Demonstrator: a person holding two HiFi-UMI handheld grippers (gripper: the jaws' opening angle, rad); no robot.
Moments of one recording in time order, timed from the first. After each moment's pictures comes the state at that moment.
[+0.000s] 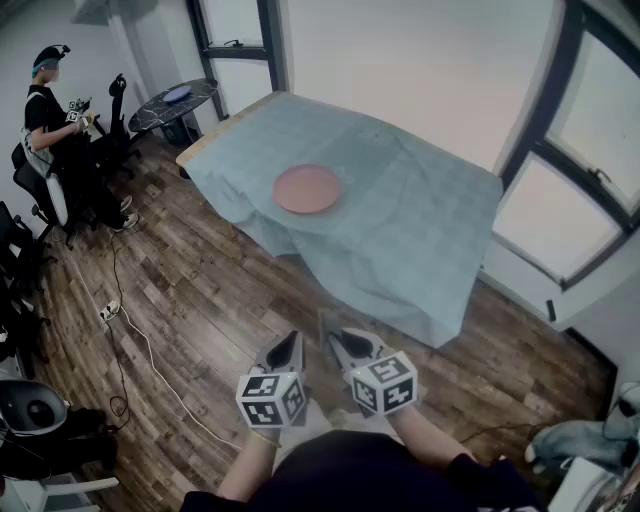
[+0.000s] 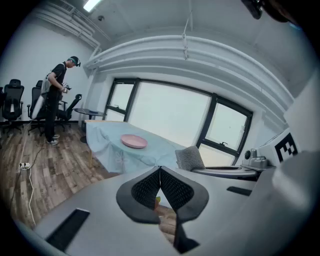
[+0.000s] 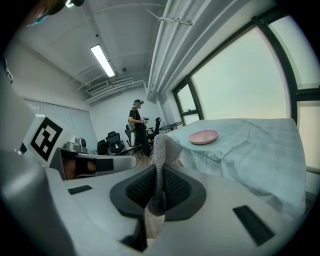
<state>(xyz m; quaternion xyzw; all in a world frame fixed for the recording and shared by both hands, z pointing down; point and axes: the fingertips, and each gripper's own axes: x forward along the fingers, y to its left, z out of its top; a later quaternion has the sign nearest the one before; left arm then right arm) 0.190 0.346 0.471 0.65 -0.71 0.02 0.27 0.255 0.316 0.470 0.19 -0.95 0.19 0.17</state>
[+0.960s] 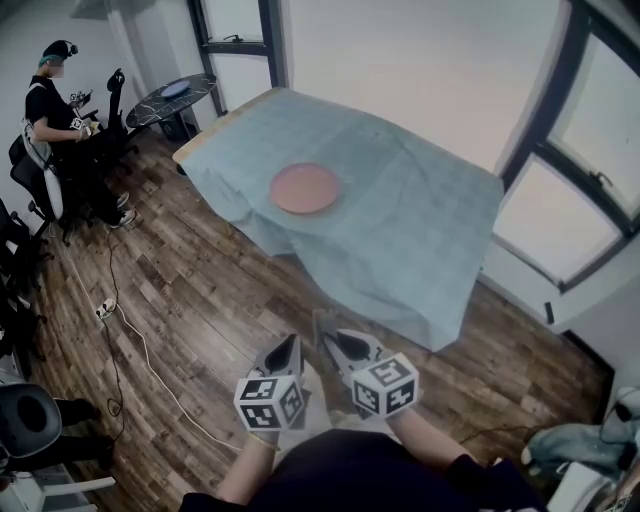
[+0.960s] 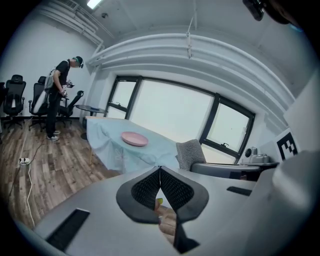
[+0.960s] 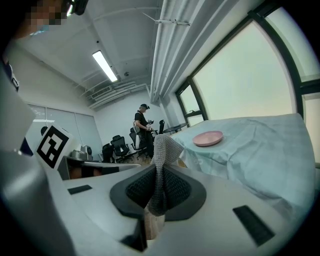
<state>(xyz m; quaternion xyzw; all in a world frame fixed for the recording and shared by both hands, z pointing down) 0.189 0.335 0.485 0.64 -0.71 0.02 0.29 0.247 0.307 0.469 0.16 -0.96 0.20 0.15</state>
